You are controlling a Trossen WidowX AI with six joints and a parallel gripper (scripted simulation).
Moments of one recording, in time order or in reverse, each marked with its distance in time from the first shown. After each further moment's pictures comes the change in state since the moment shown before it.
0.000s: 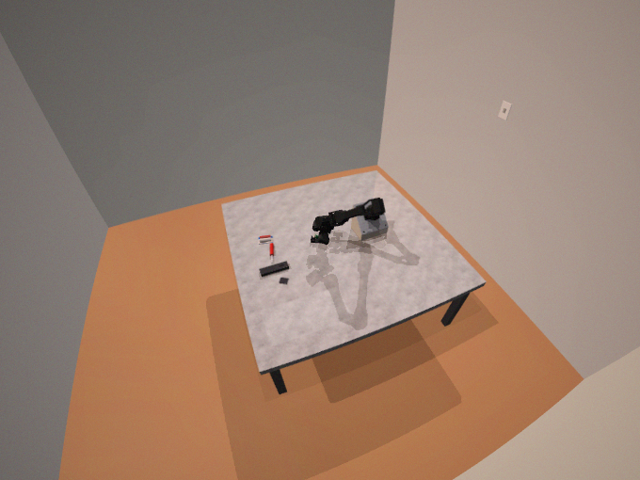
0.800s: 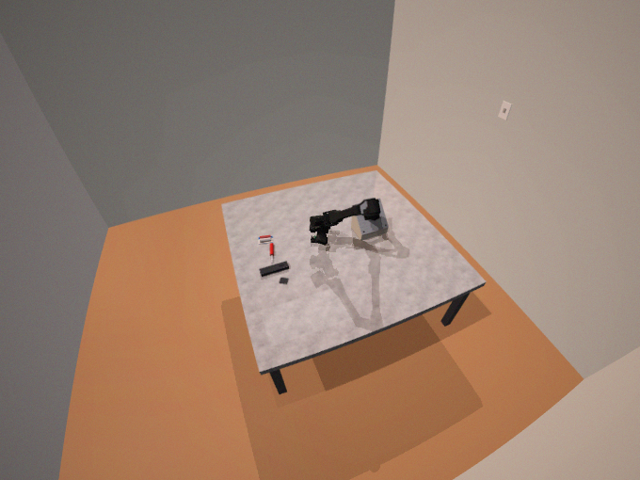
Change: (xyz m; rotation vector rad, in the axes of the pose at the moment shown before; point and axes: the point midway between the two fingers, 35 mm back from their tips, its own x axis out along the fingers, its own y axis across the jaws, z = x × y) arm 0.006 0.000 0.005 -0.023 0.126 -0.023
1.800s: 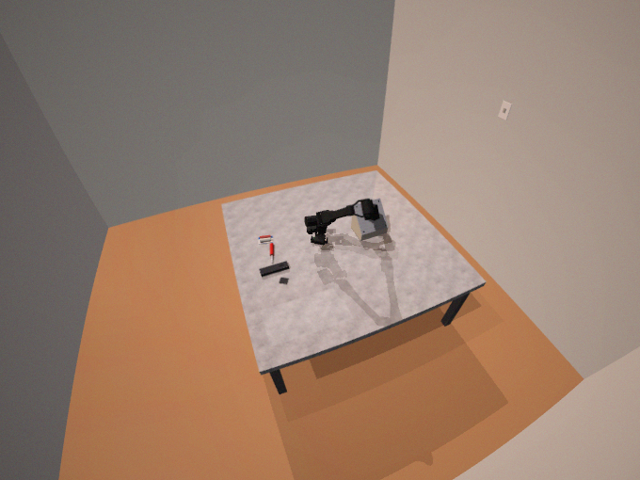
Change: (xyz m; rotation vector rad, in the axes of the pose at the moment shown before) arm 0.004 0.001 0.002 -0.017 0.162 -0.018
